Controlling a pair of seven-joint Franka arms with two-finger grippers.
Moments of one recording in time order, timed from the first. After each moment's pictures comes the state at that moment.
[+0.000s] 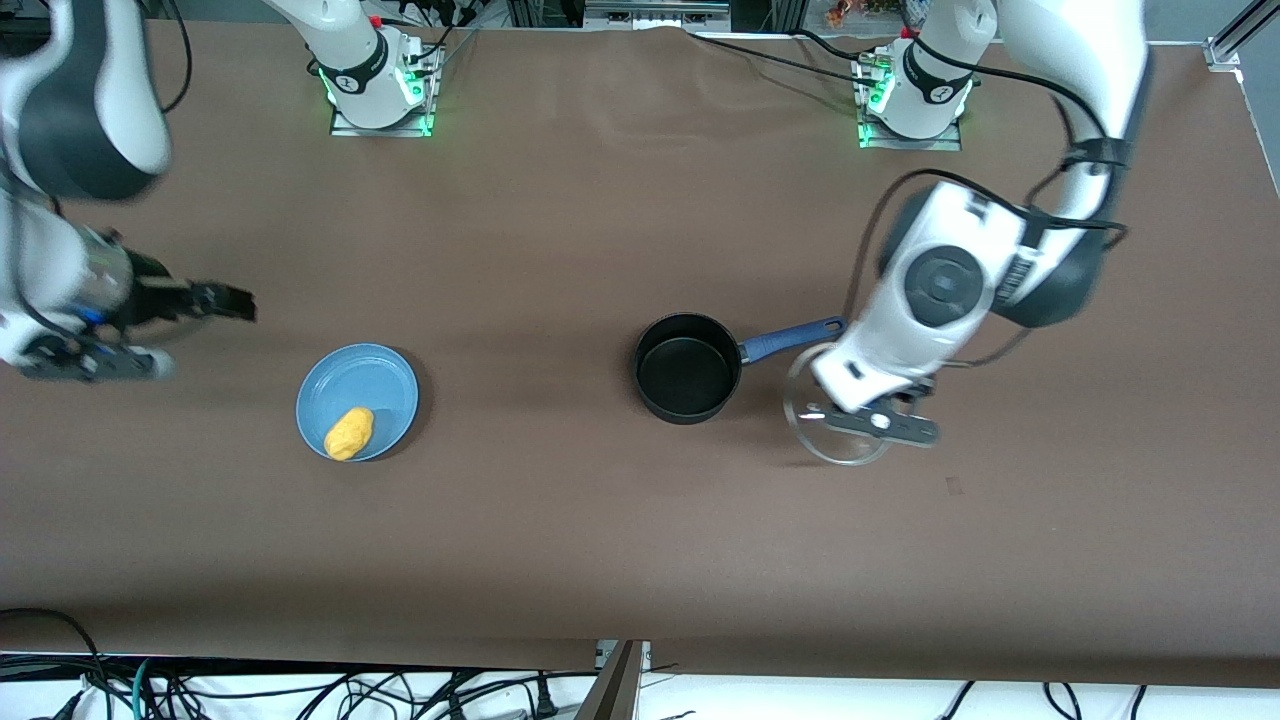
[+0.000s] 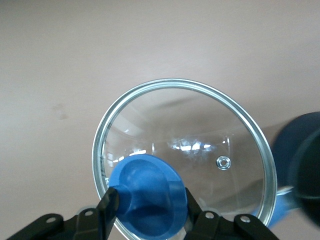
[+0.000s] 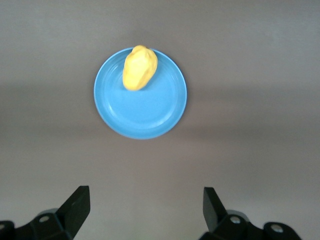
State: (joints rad) left arm -0.19 0.47 -0.14 -1.58 0.17 1.96 -0.16; right arm 0.15 0.33 -0.12 -1.51 0.03 1.64 0.01
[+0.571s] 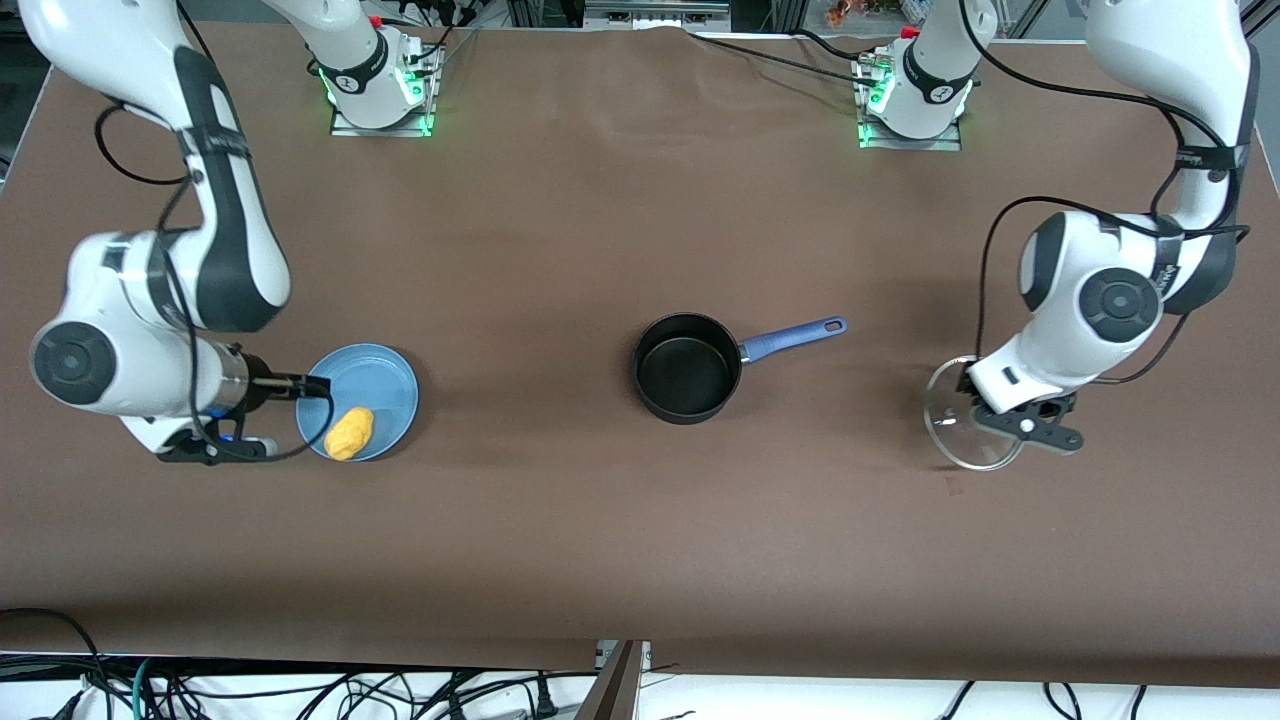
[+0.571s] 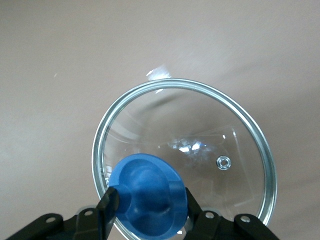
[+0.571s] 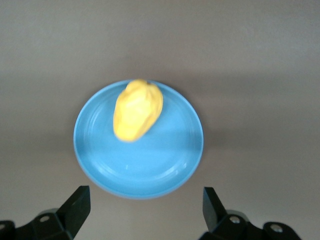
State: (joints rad) left arm -0.12 0.37 0.12 -1.95 0.17 2.33 0.22; right arm 0.17 0.56 -0.12 -1.51 0.03 1.89 0.07
